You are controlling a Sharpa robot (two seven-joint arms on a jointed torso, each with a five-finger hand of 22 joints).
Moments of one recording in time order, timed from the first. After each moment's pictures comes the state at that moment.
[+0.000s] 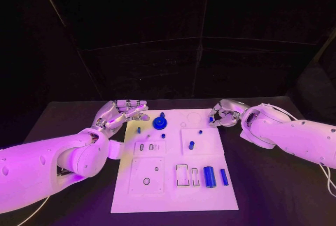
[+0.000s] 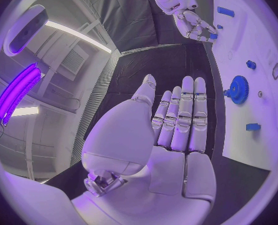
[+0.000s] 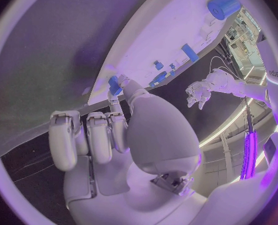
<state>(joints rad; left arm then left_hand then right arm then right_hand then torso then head) 1.33 -0.93 -0.23 1.64 0.05 -0.35 0.62 1.41 0.05 -0.08 0.05 0.07 0.96 0.22 0.10 0.07 1.06 0.16 0.10 0.07 1.15 0.10 0.21 0.19 0.17 0.94 0.21 0.39 0.16 1.29 -0.83 -0.09 1.34 -1.29 -0.28 -0.08 1.36 -0.05 0.16 0.00 0.25 0.98 0.16 0.13 0.07 1.47 0.08 1.52 1.31 1.47 0.01 1.57 1.31 0.01 1.47 0.11 1.57 1.31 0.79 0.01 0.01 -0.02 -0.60</state>
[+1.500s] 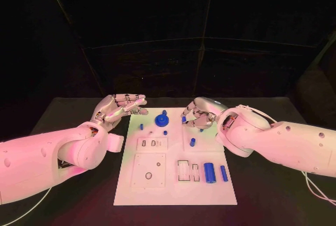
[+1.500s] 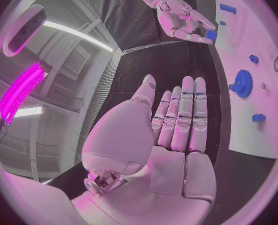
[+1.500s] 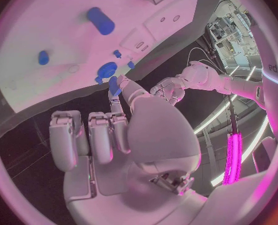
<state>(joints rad) 1.33 -0.93 -0.23 1.62 0.05 -0.35 0.62 1.40 0.06 -0.08 0.04 0.06 0.96 0.22 0.09 0.07 1.06 0.16 0.10 0.07 1.16 0.11 0.20 0.19 0.17 0.94 0.21 0.39 0.16 1.29 -0.75 -0.09 1.62 -1.34 -0.40 -0.26 1.37 0.02 0.25 -0.03 0.18 1.05 0.14 0.15 0.07 1.47 0.05 1.52 1.31 1.47 -0.02 1.57 1.31 0.01 1.47 0.09 1.57 1.31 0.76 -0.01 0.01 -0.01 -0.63</state>
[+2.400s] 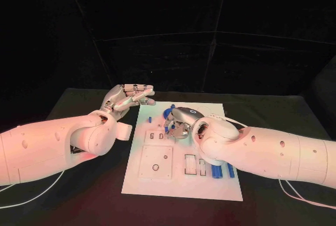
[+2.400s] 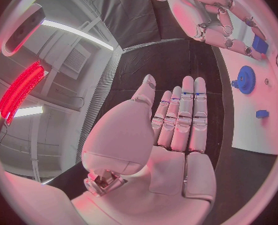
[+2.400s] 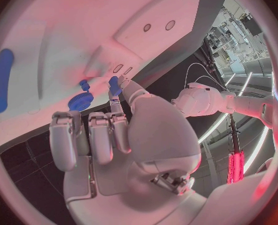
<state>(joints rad) 1.33 -0.92 -0.23 1.60 0.07 -0.35 0.62 1.40 0.06 -0.08 0.04 0.06 0.96 0.22 0.09 0.07 1.06 0.16 0.10 0.07 1.16 0.11 0.20 0.19 0.17 0.94 0.21 0.39 0.16 1.24 -0.51 -0.13 1.53 -1.44 -0.36 -0.40 1.36 0.02 0.26 -0.02 0.17 1.05 0.14 0.14 0.07 1.47 0.05 1.52 1.31 1.47 -0.02 1.57 1.31 0.01 1.47 0.09 1.57 1.31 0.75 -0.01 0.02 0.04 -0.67</state>
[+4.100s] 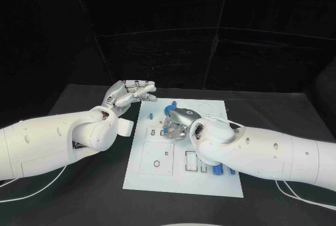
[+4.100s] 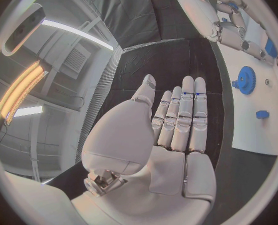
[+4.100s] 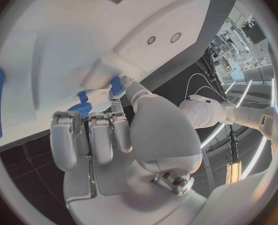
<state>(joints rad) 1.34 -0.92 -0.23 1.60 0.07 -0.34 0.62 1.40 0.06 -0.09 0.04 0.06 0.96 0.22 0.09 0.07 1.06 0.16 0.10 0.07 1.16 0.11 0.20 0.20 0.17 0.94 0.21 0.39 0.16 1.21 -0.47 -0.12 1.50 -1.52 -0.32 -0.42 1.32 -0.02 0.26 -0.02 0.17 1.06 0.14 0.12 0.07 1.47 0.05 1.51 1.31 1.47 -0.02 1.57 1.31 0.01 1.47 0.09 1.57 1.31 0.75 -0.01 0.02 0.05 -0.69</state>
